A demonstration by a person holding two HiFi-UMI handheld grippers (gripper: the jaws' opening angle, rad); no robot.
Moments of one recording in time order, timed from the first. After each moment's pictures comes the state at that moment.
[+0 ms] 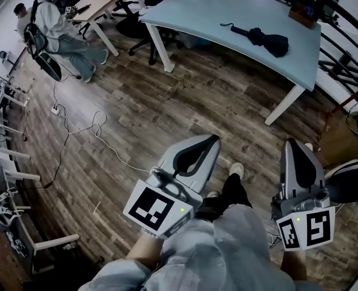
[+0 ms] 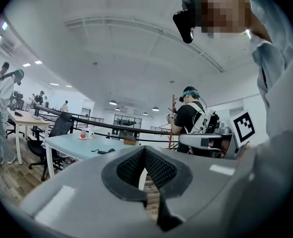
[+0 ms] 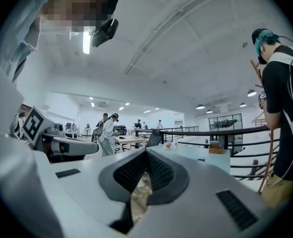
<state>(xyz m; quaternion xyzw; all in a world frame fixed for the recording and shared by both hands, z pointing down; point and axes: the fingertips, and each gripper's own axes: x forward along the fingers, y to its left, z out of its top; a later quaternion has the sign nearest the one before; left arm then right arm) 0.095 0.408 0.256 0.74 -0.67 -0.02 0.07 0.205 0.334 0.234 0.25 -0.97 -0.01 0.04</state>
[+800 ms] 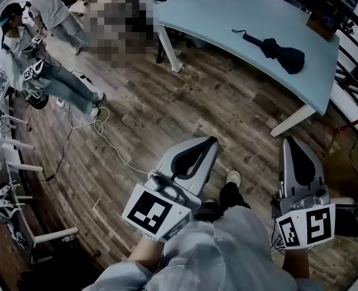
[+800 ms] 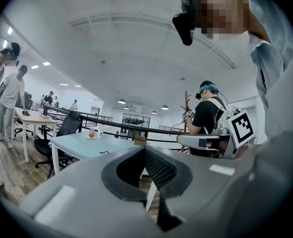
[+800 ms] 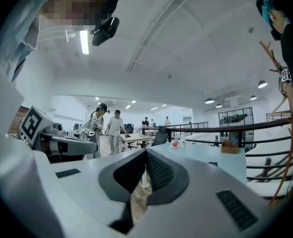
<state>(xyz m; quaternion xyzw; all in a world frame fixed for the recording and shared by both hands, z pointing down) 0.036 0.326 0.262 0.71 -0.70 -0.03 0.10 0.130 0.238 0.245 0.19 -0.98 0.01 0.05</state>
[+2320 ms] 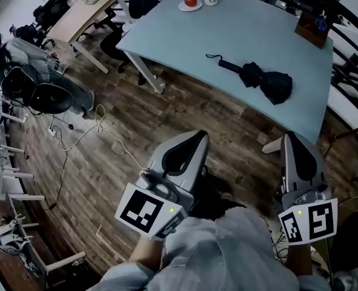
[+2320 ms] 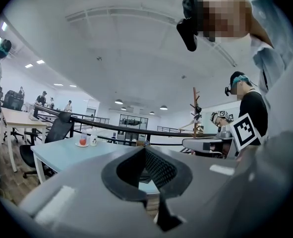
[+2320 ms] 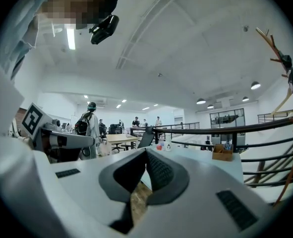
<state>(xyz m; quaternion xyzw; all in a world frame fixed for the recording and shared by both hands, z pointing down) -0.046 0.107 0.256 0.72 -0.69 -0.02 0.07 0.077 0.017 0.249 0.24 -0.97 0.01 0.05</state>
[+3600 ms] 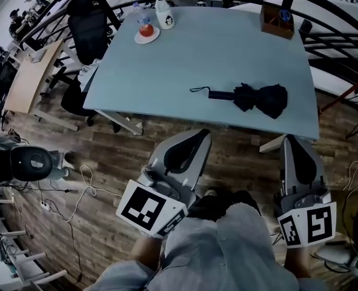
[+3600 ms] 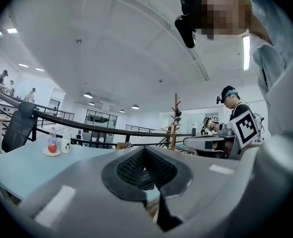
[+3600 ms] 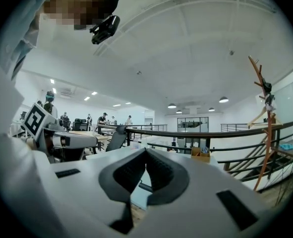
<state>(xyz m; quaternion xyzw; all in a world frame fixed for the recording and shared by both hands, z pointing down) -0.190 0.006 0.249 0.85 -0.52 -0.02 0.07 -0.046 -0.019 0.234 0.43 -0.90 0.00 0.06</state>
